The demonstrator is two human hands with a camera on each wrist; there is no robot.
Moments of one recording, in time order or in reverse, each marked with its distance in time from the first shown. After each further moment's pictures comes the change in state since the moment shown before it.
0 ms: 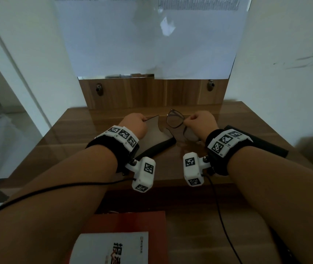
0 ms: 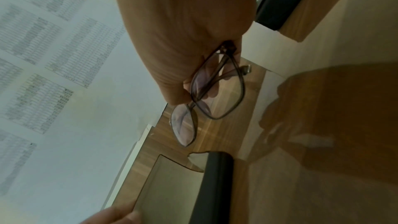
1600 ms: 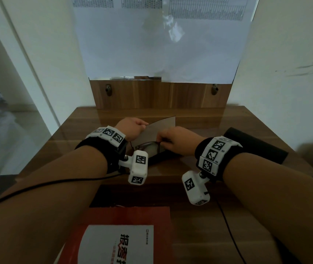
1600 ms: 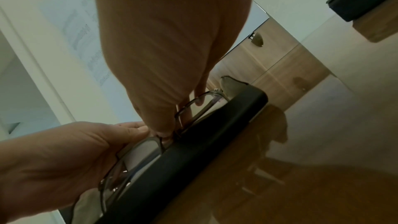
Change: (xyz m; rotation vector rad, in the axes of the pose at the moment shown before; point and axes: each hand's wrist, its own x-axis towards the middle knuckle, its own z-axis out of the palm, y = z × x) left_hand -0.029 -0.041 -0.001 -0.412 0.007 0.016; right_hand -0.048 -0.039 0.030 -0.486 -0.484 -0.617
